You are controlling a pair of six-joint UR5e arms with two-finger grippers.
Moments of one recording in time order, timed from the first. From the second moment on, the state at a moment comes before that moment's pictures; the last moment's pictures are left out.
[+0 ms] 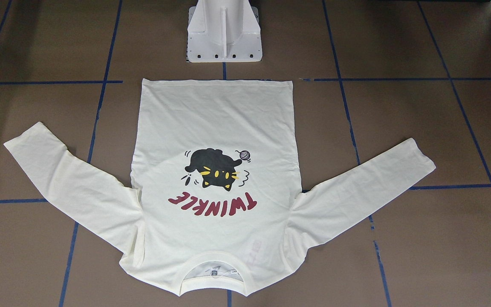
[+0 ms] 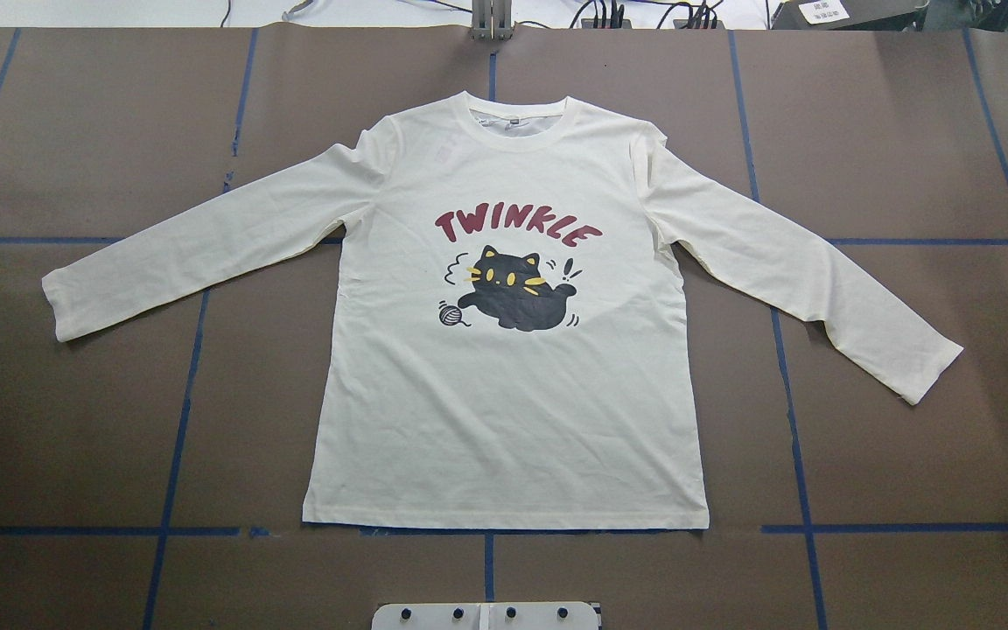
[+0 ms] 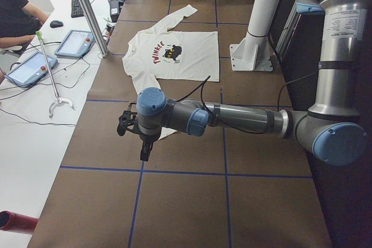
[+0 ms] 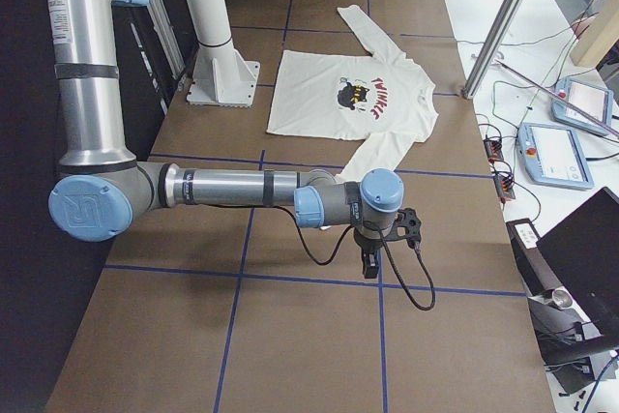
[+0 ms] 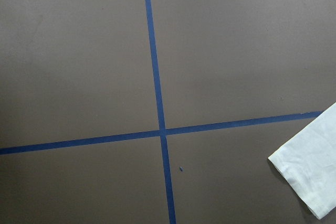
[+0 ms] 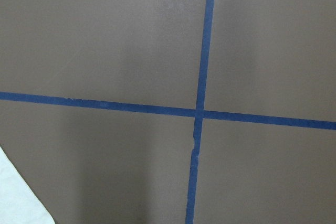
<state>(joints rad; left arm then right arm) -1.58 -1.57 -1.68 -1.73 -2.38 -0.07 1.48 -1.52 1.52 -1.44 2.34 0.08</state>
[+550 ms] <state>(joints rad) -1.58 -1.53 -1.78 -1.70 -2.40 -0.07 1.48 -1.52 1.52 -1.43 2.34 0.09</state>
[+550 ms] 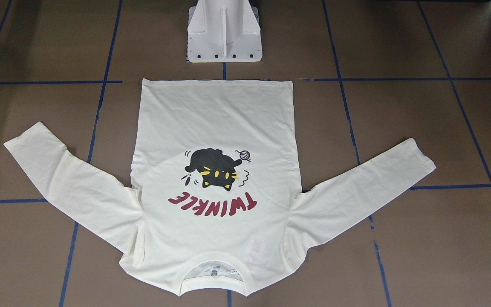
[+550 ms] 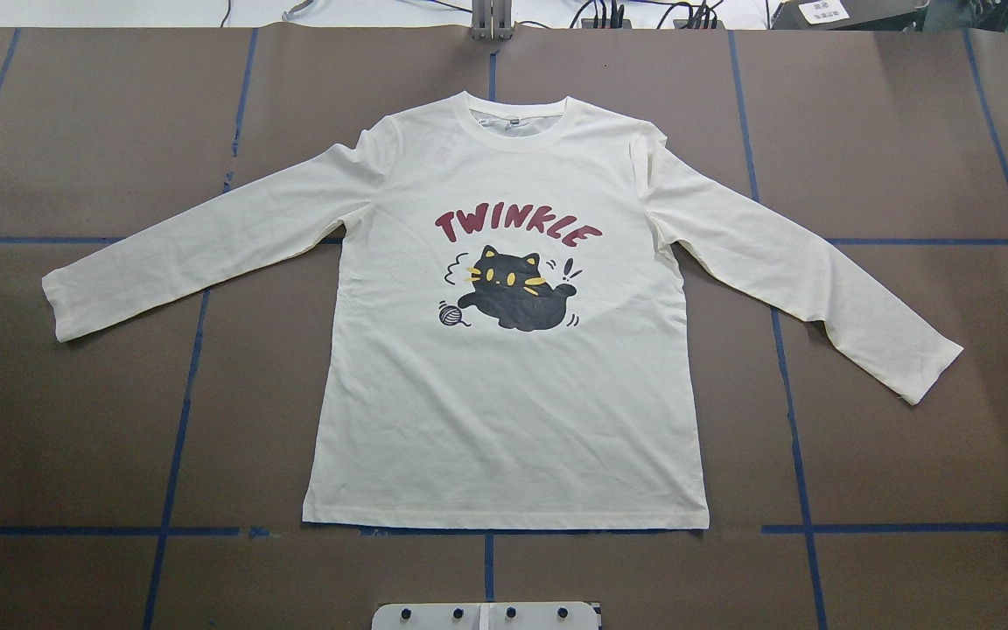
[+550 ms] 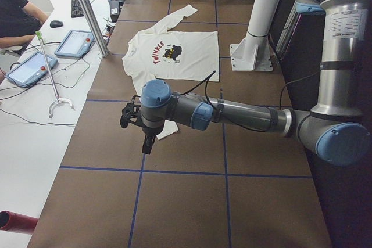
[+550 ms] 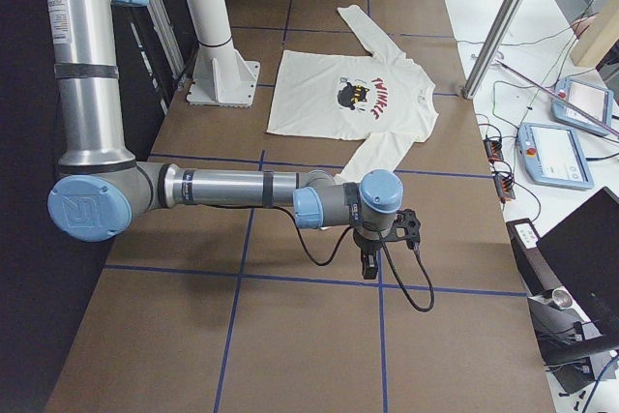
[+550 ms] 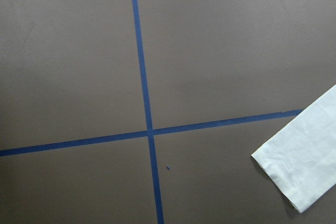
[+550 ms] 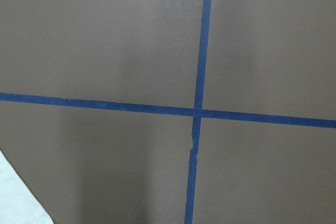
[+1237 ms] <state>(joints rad) -1.57 -1.51 -1.79 -1.73 -2.41 -0.07 1.27 -1.59 1.52 -1.11 2.36 0.31</state>
